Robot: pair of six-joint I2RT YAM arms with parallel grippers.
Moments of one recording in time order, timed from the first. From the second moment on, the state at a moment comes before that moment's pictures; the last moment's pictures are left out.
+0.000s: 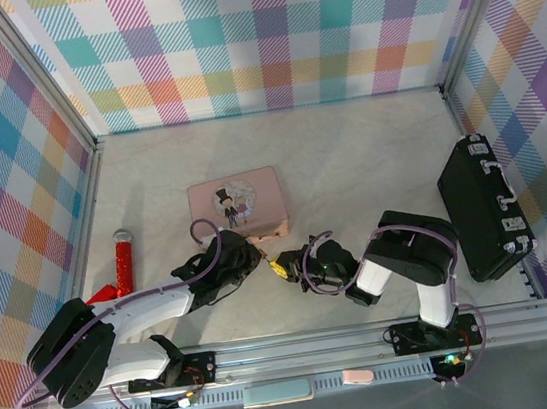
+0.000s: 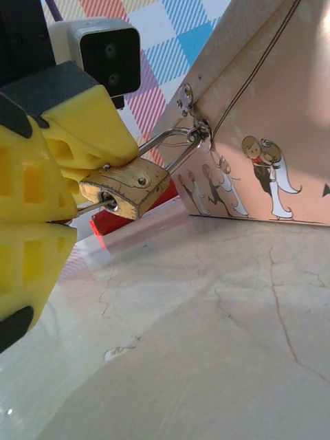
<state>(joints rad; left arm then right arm) -0.79 1.25 0.48 0.02 -0.09 -1.28 0.96 1.88 0.37 1.24 -0.13 1.86</state>
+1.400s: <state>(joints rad) -0.72 1.22 0.37 0.19 -0.09 -1.24 0.93 1.92 0.43 1.25 -0.17 1.85</state>
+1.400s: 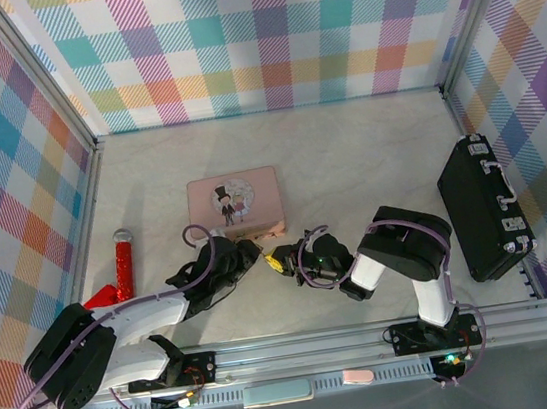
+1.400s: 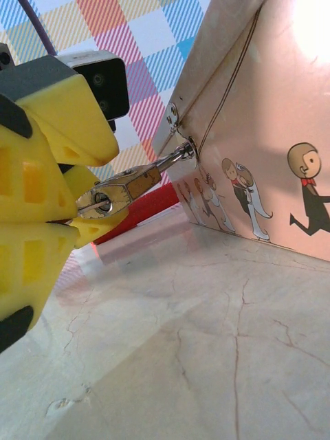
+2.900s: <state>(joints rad) -0.70 1.26 0.34 0.32 -0.04 -1.22 0.92 1.94 0.48 1.21 -0.22 1.75</state>
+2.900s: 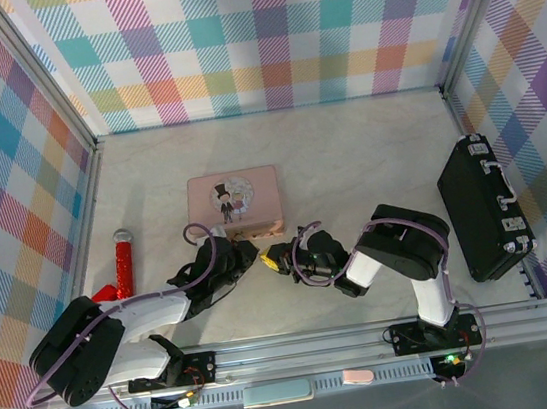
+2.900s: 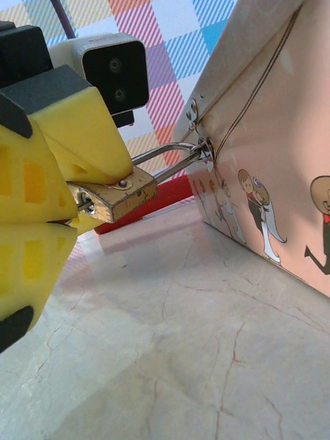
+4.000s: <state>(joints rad) -0.72 1.19 0.34 0.31 -0.04 -1.34 0.90 1.91 0.49 1.21 -0.24 1.75</state>
